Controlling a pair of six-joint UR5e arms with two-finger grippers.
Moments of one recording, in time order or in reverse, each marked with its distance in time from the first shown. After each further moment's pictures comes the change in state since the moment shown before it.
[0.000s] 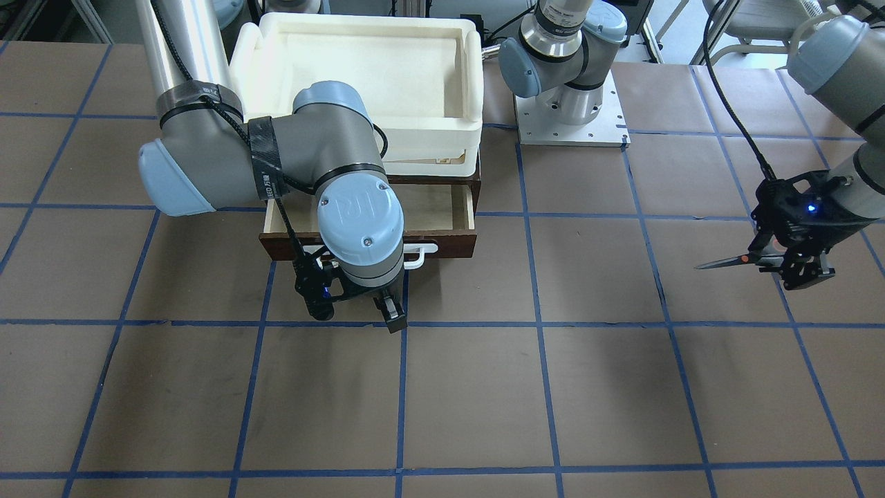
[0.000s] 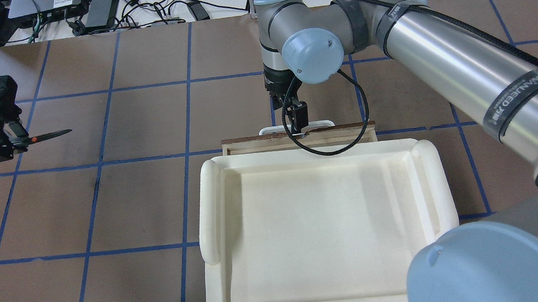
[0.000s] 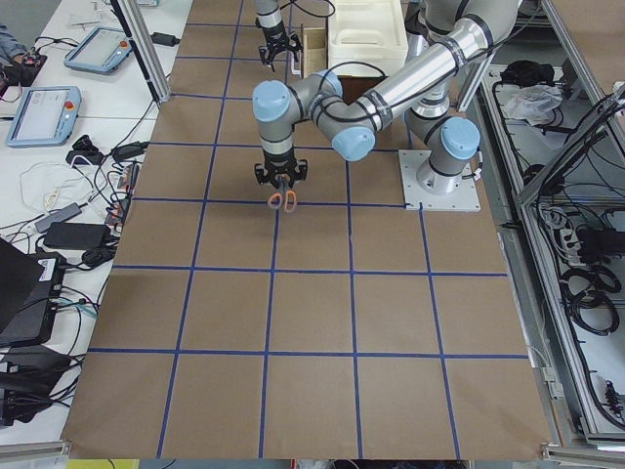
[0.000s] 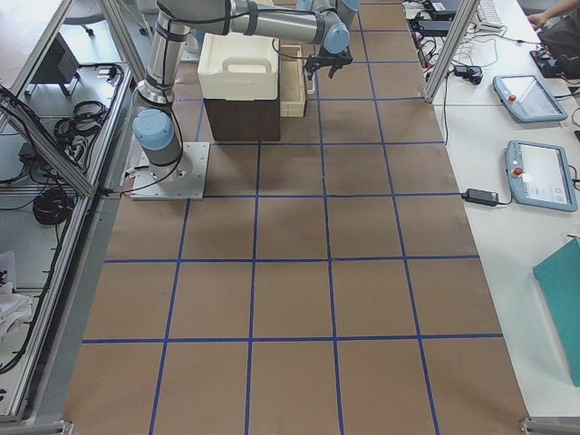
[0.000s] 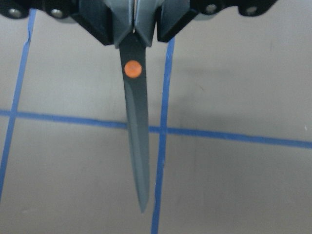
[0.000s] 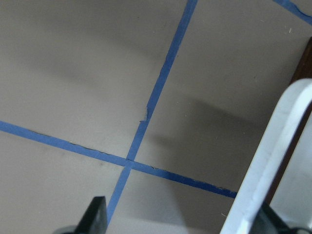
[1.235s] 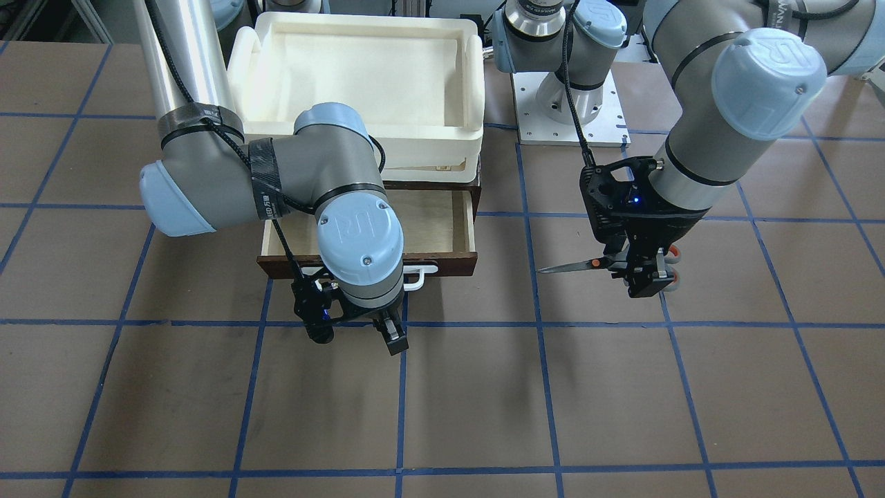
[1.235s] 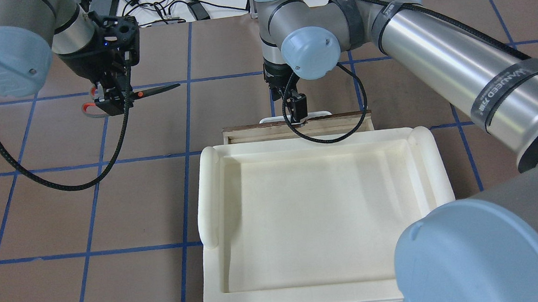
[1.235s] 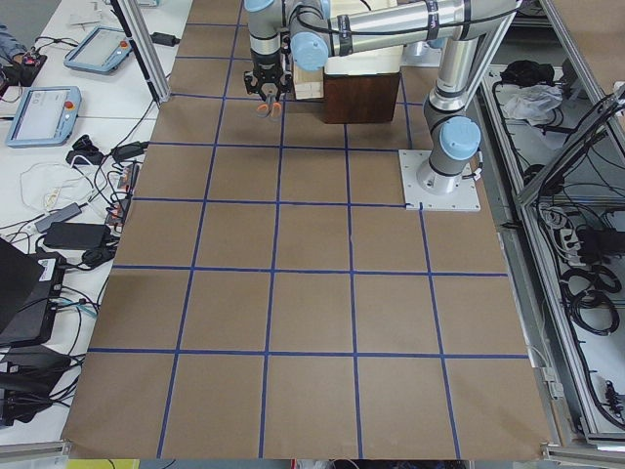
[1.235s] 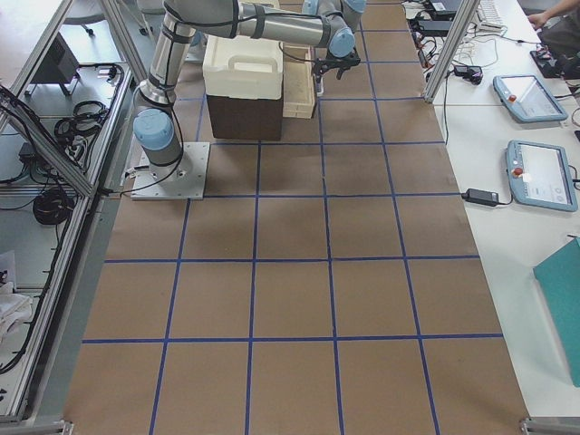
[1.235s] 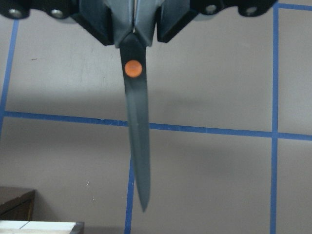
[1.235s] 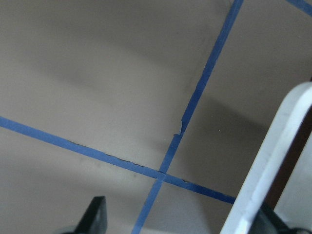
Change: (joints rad) left arm -0.403 -0.001 0.093 -0.053 -0.032 -0.355; right arm -0.008 0.045 -0.044 -0.055 -0.013 -0.025
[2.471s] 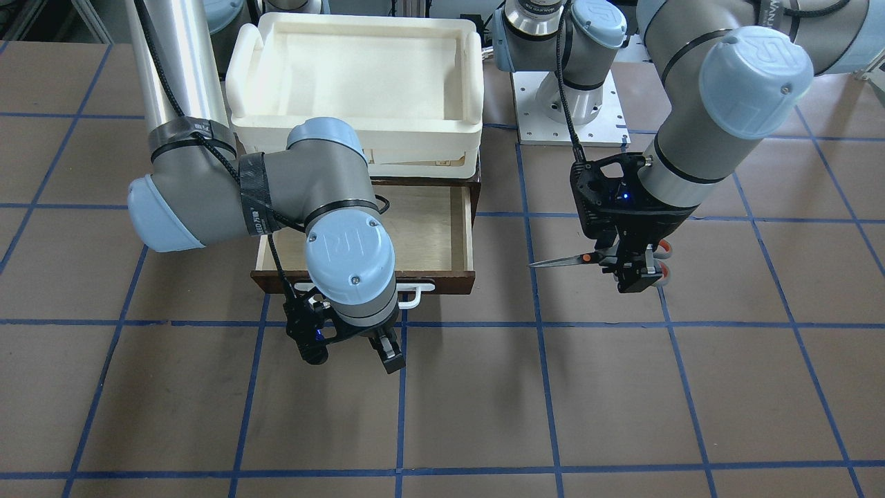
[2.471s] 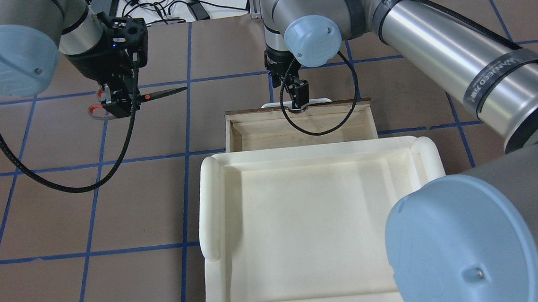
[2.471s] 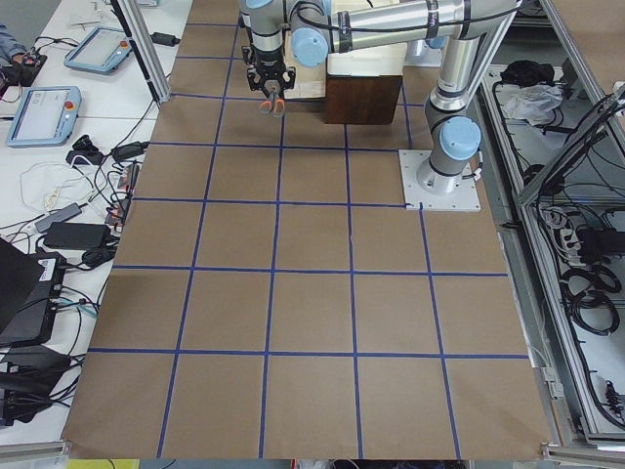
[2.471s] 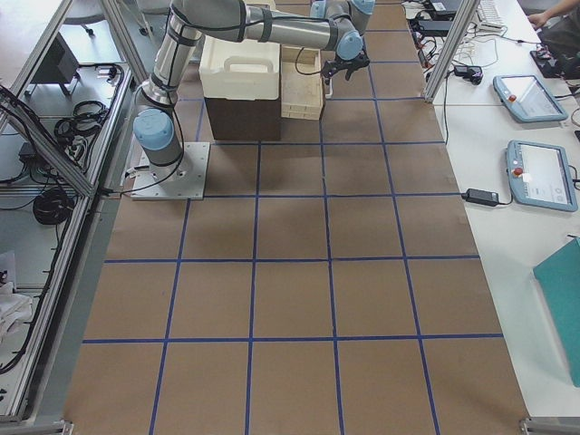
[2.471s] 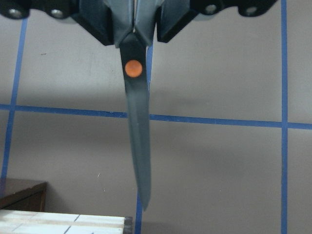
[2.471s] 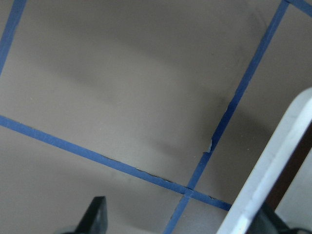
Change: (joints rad) left arm -0.016 0.002 0.002 -0.024 -0.004 -0.008; right arm -0.027 0.050 -0.066 -0.015 0.002 -0.056
